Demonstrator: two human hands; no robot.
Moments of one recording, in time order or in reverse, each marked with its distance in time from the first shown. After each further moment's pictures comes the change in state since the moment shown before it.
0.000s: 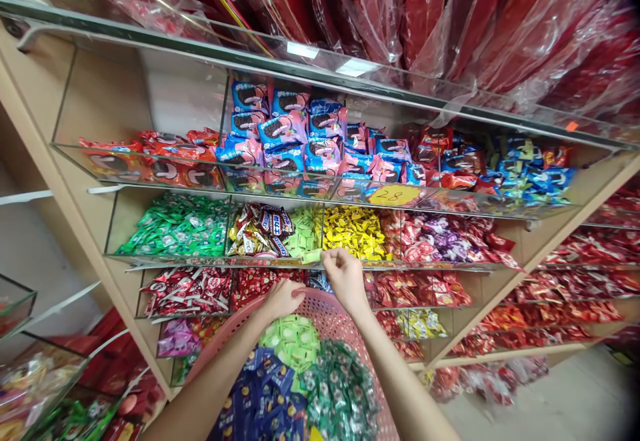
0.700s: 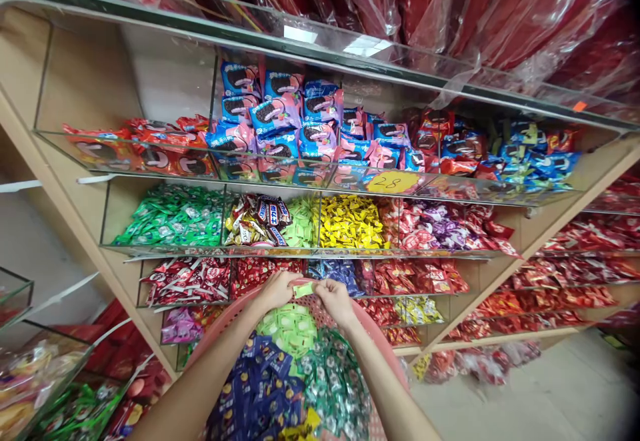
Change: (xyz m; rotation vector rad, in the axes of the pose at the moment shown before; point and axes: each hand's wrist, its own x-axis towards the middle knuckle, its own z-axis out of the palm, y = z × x) left_hand -0.007 -0.003 -0.002 -0.073 -0.049 0.015; right_hand -0.054 0.076 0.032 0.408 -0.228 0.479
